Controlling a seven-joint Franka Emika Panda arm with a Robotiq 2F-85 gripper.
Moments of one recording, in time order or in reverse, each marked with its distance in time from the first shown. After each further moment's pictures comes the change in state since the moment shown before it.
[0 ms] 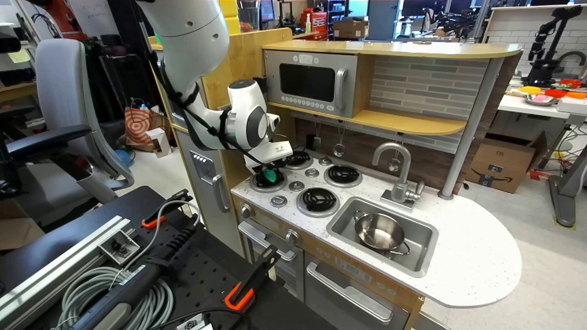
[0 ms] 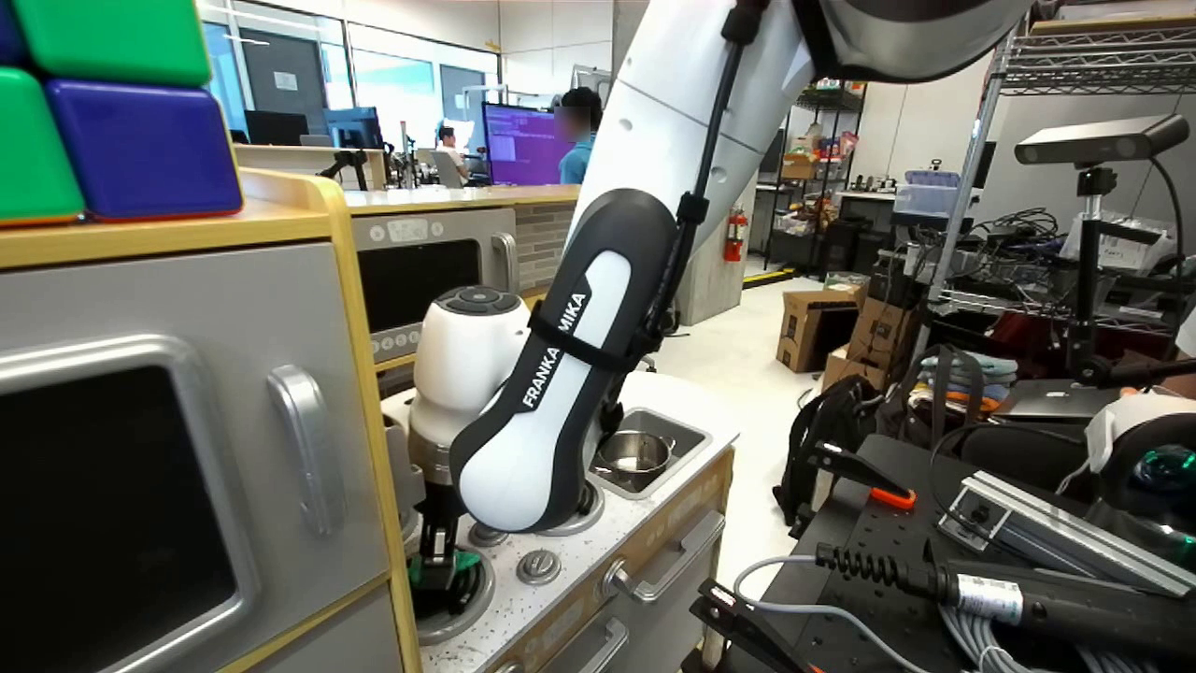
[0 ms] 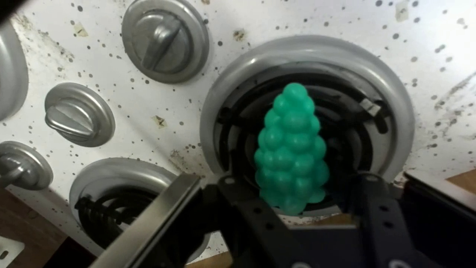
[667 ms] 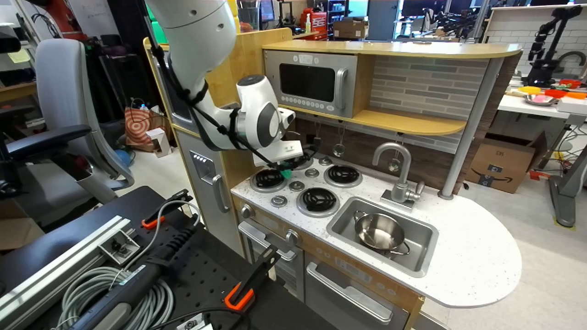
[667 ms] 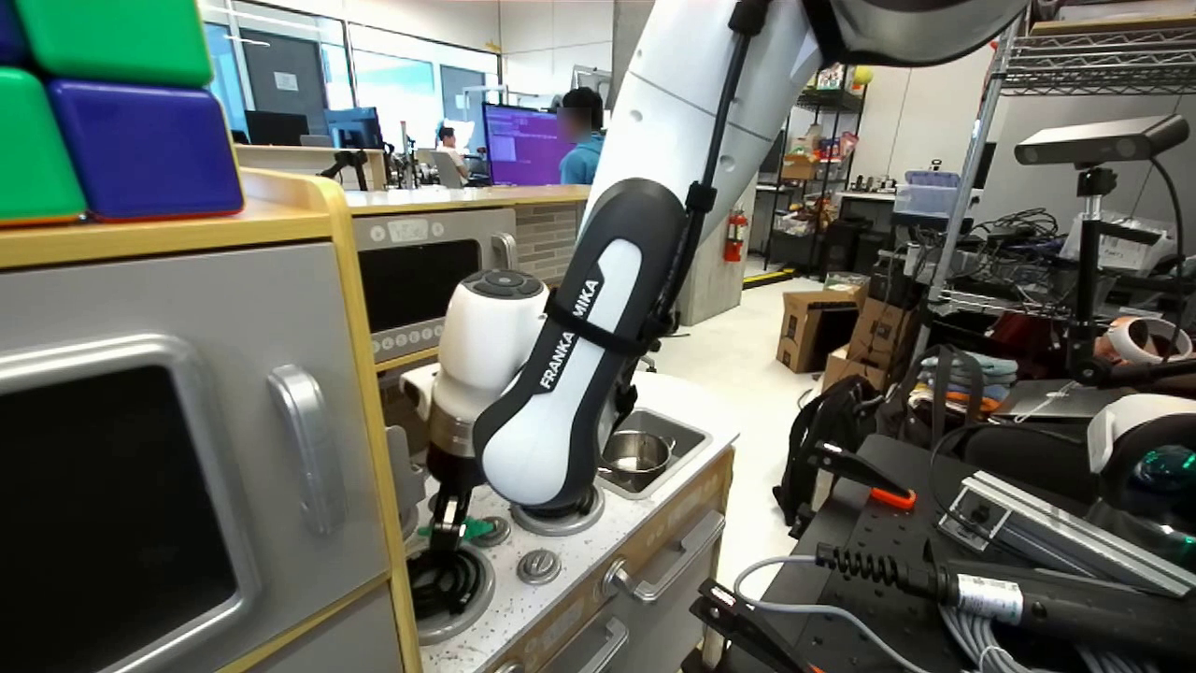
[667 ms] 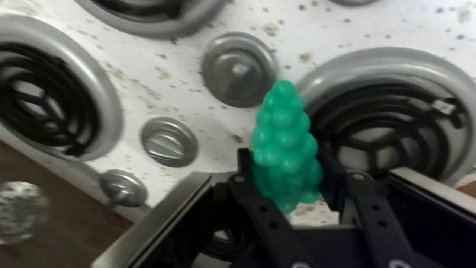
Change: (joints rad) arm -0.013 -0.038 -0.068 -0.037 0.013 0.084 0.143
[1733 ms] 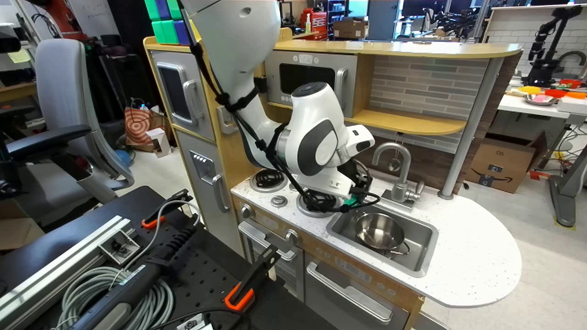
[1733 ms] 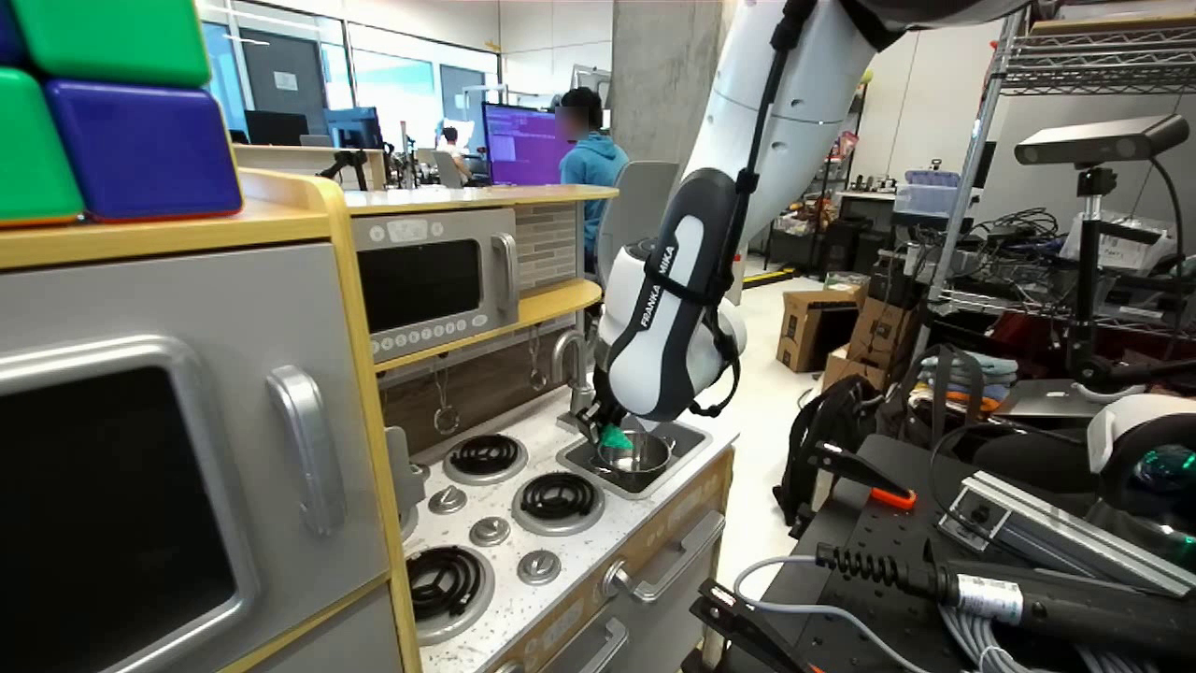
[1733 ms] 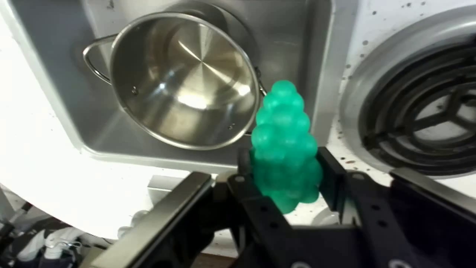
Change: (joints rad) arm -0.117 -0.054 -0.210 -0.142 0.259 0.095 0.310
